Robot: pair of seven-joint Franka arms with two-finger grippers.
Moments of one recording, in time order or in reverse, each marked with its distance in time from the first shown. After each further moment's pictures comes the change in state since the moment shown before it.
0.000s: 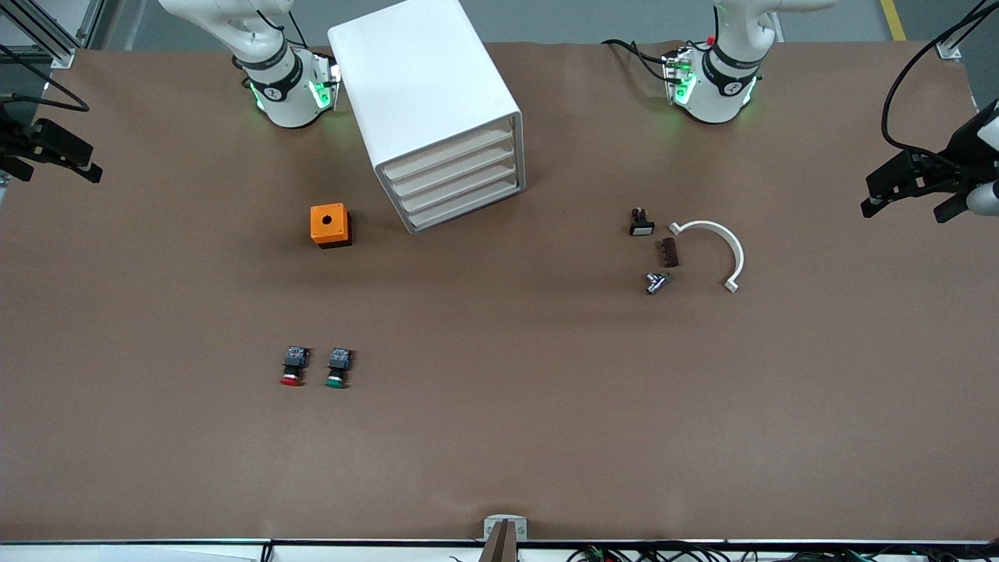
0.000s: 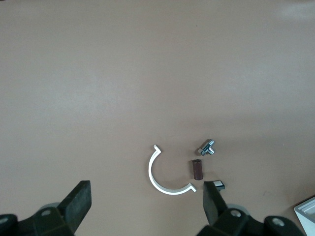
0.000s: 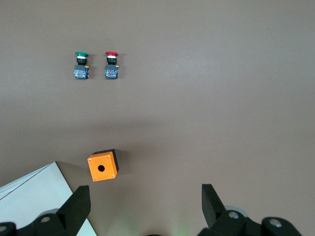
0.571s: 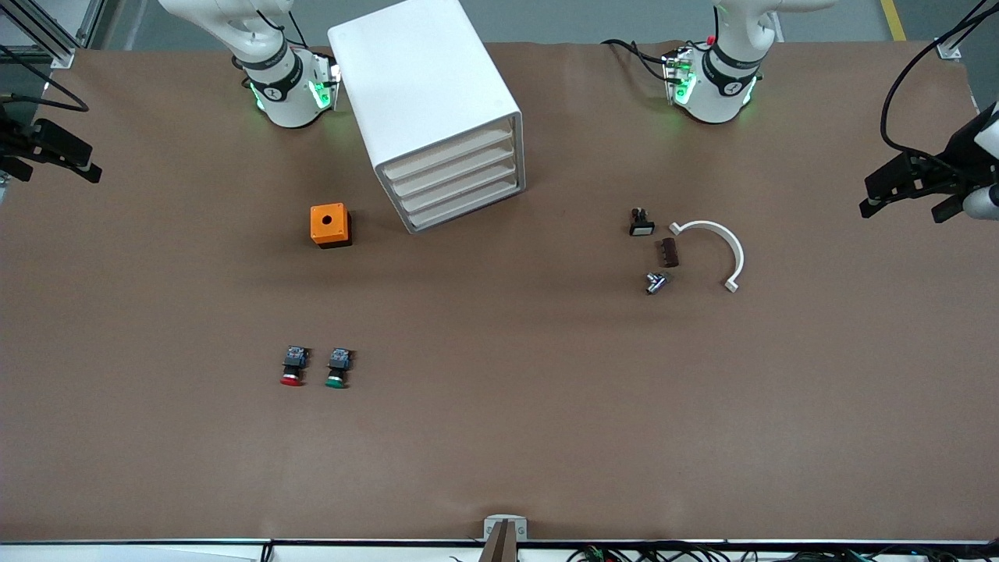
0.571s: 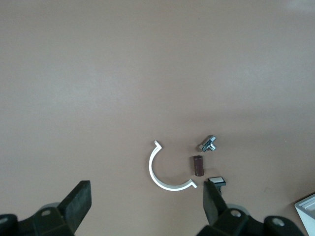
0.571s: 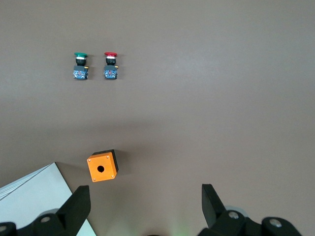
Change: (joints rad) left arm 0.005 0.023 0.000 -0.001 0.001 -0.015 0.000; right arm -0.003 0.002 -0.003 0.002 -0.001 0.002 0.000
